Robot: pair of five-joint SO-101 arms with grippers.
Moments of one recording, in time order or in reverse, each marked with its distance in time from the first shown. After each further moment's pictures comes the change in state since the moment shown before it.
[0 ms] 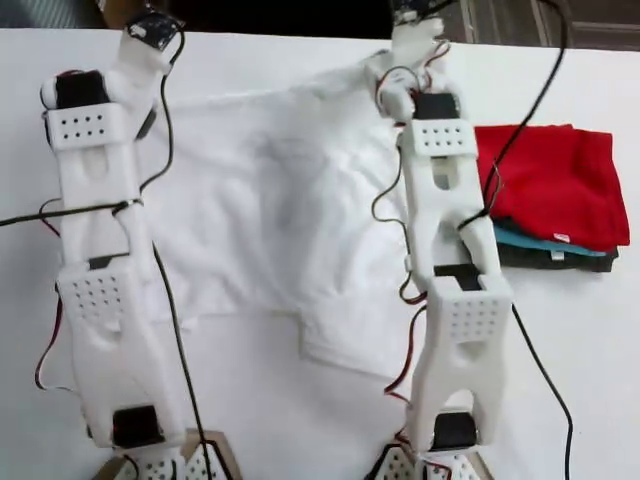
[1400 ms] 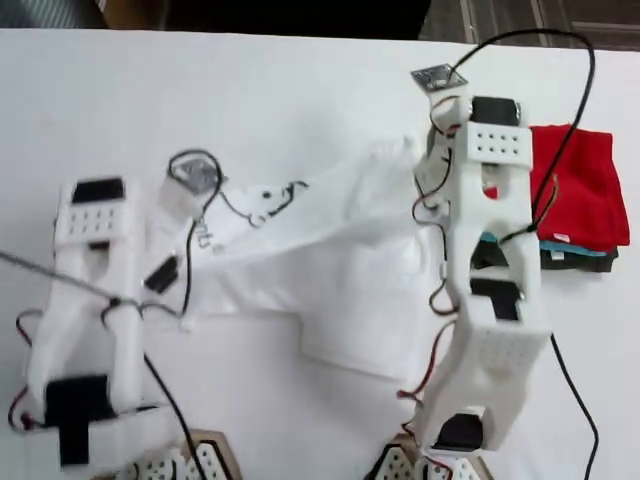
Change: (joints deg) left arm 2.0 -58.1 93.0 -1.1 -9.8; right arm 8.6 -14.2 17.3 51.4 14.5
